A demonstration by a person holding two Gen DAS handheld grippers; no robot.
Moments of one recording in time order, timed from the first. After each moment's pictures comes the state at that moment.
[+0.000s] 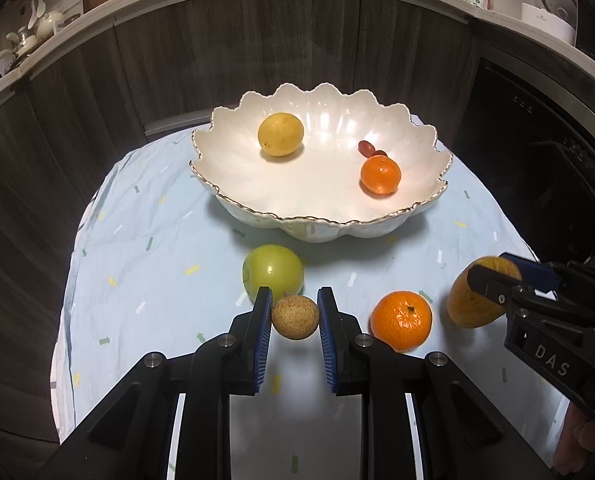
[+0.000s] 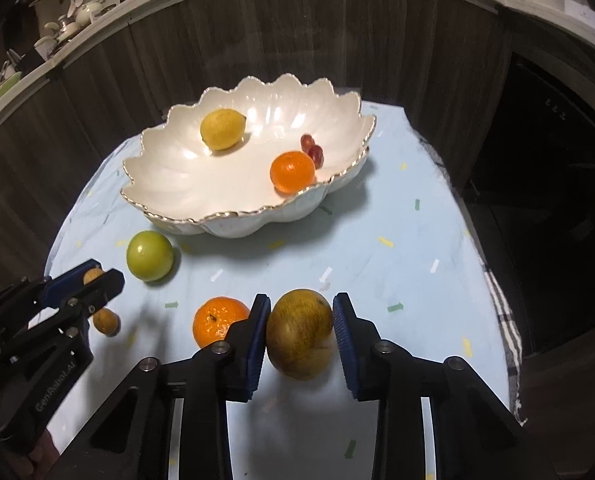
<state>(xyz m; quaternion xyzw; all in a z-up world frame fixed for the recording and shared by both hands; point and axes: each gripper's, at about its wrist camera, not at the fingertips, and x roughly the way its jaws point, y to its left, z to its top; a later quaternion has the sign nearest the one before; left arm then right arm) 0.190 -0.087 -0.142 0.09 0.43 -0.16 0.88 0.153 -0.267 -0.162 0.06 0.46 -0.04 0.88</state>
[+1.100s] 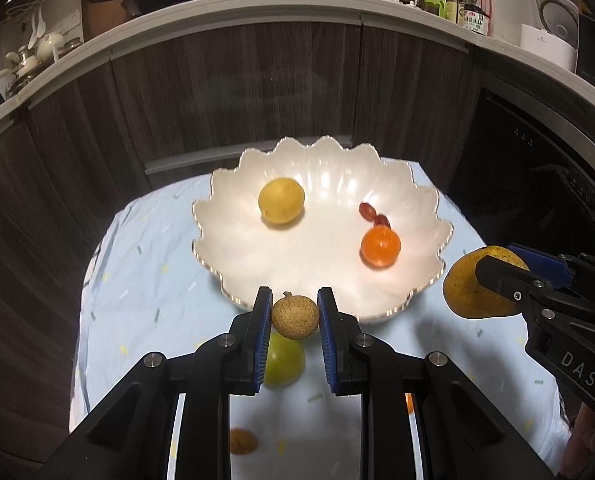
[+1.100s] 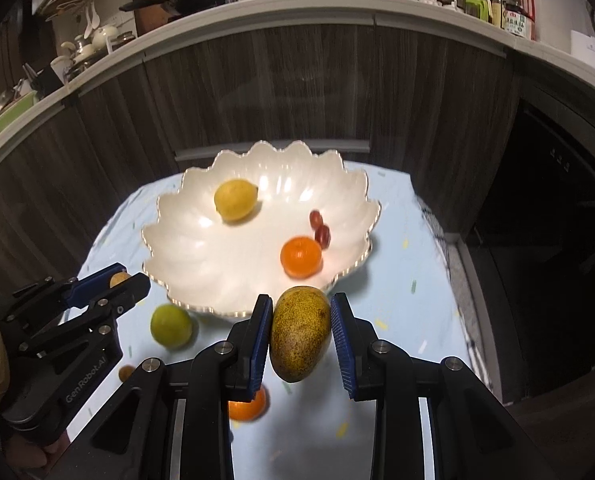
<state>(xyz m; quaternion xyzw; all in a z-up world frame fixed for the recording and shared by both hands) 0.230 -0.100 -0.098 0.08 0.39 -0.17 0.90 0.185 -0.273 -0.100 0.05 0.40 -0.03 0.92</state>
